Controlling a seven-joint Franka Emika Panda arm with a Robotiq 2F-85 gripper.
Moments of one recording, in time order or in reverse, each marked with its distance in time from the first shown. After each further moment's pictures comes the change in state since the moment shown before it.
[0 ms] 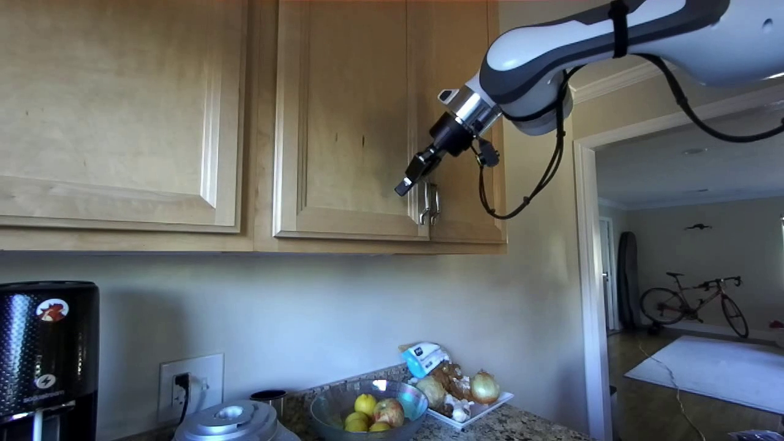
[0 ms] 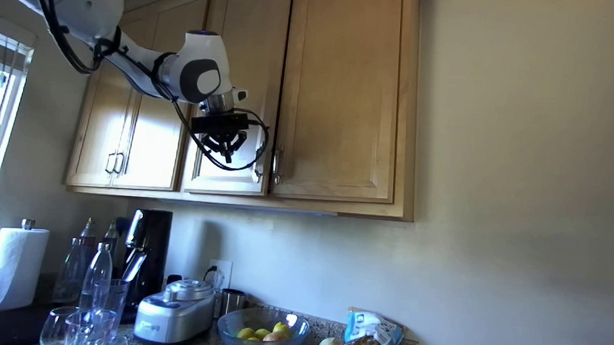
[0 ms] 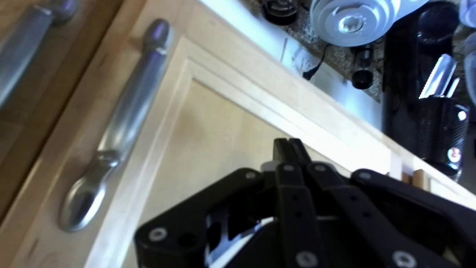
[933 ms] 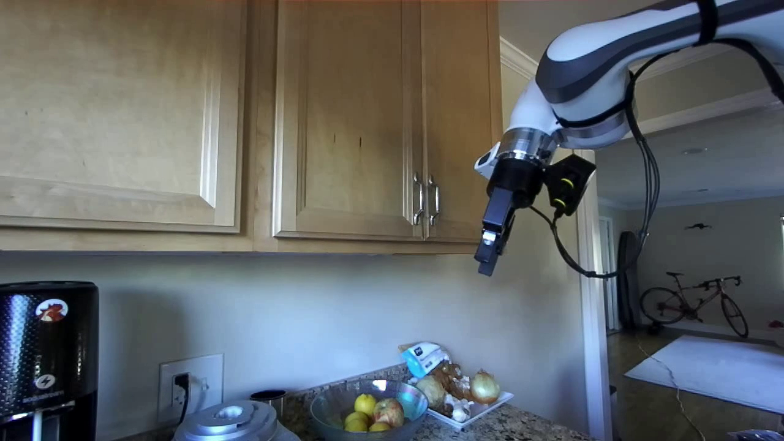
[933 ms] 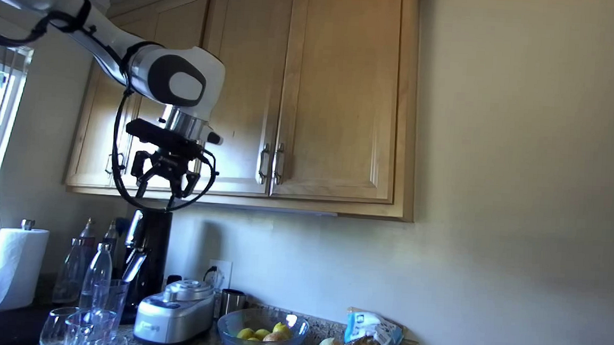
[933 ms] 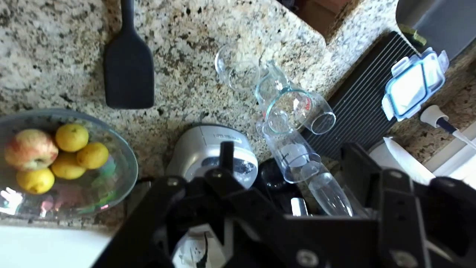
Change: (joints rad) arm -0.003 -0.250 -0.039 -0.321 0.206 -0.584 0.136
